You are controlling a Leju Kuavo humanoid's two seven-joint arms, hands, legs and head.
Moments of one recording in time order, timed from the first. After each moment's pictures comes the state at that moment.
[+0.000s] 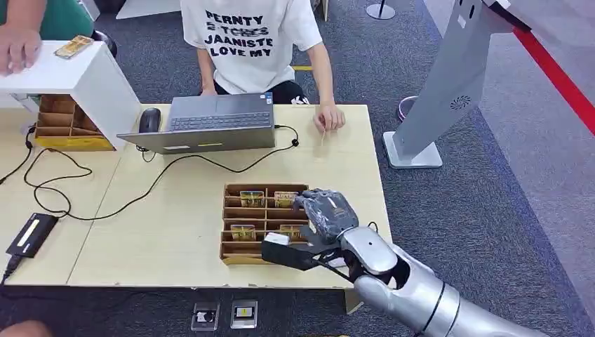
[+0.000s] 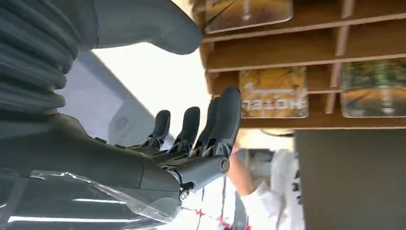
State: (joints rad) left arm -0.13 0.00 -1.11 -0.33 1.54 0.51 -0.02; right arm -0.64 -0.26 1.14 -1.44 0.65 -0.06 0.49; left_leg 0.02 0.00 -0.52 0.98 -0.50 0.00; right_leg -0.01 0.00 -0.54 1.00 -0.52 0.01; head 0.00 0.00
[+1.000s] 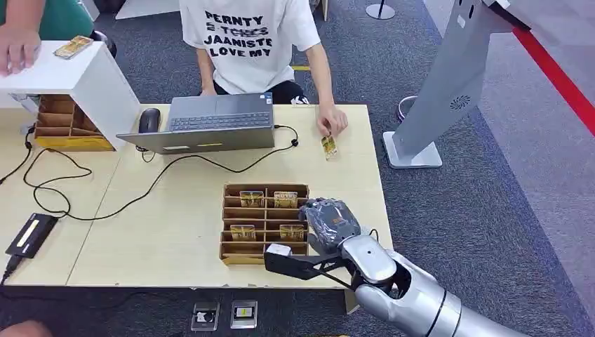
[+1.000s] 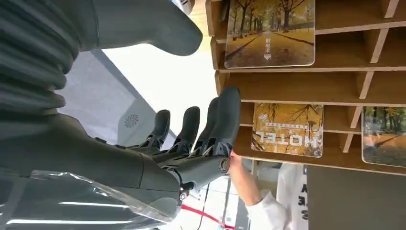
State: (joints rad) left arm -0.16 0.00 -1.14 -0.33 1.52 0.51 -0.02; right arm -0.61 -0.27 1.13 -1.46 0.69 0.00 0.51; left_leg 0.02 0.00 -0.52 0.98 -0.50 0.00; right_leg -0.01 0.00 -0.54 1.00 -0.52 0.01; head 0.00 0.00
